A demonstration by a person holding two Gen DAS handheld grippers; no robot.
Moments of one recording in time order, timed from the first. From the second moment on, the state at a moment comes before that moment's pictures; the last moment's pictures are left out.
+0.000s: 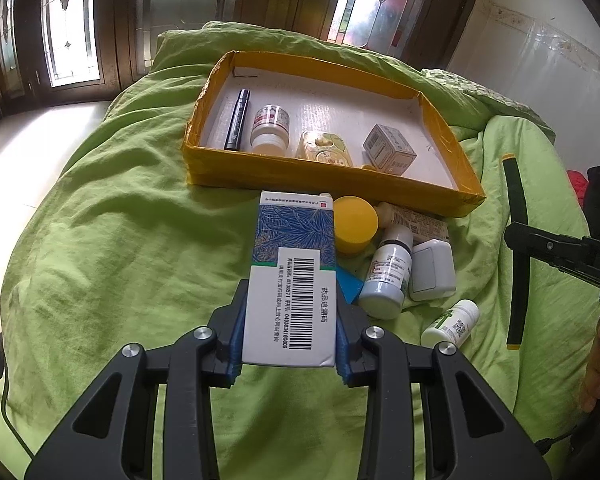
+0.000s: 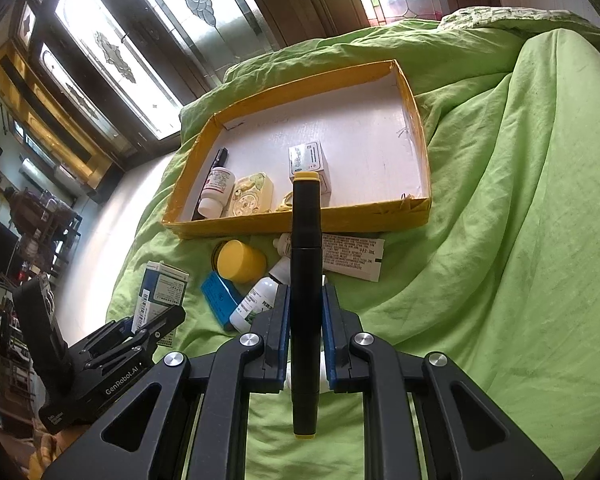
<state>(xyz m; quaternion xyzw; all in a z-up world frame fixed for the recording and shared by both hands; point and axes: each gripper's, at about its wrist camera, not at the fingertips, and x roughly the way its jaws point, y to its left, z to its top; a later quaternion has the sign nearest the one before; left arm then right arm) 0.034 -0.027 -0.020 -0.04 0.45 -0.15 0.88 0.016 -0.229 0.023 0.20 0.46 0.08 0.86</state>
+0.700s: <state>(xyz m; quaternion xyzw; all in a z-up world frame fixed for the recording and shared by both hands) 0.036 -0.030 -0.021 -0.04 0.46 -0.16 0.87 0.063 -0.248 0.050 0.23 0.43 0.07 0.87</state>
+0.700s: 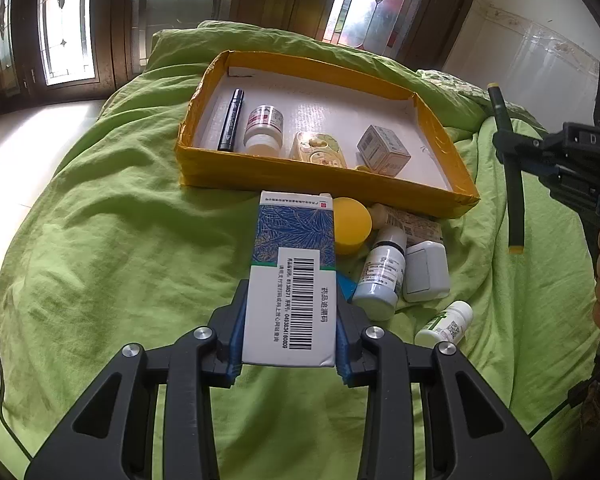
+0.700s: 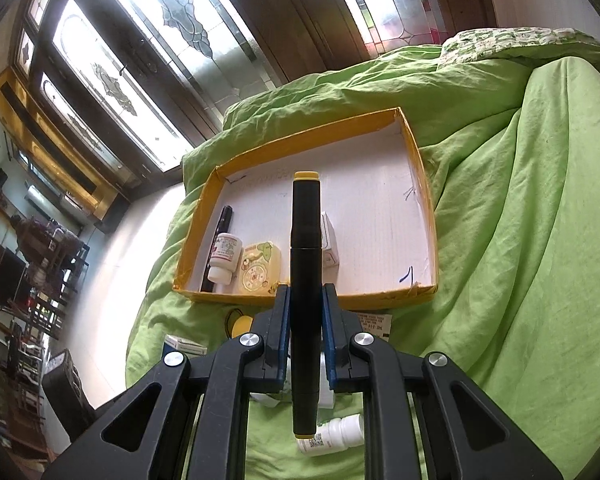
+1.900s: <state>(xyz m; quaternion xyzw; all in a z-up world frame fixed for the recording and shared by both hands) 0.157 -0.071 0.012 -0.07 0.44 -0.20 0.87 0.149 -0.294 0.030 0.19 0.42 -0.01 0.89</state>
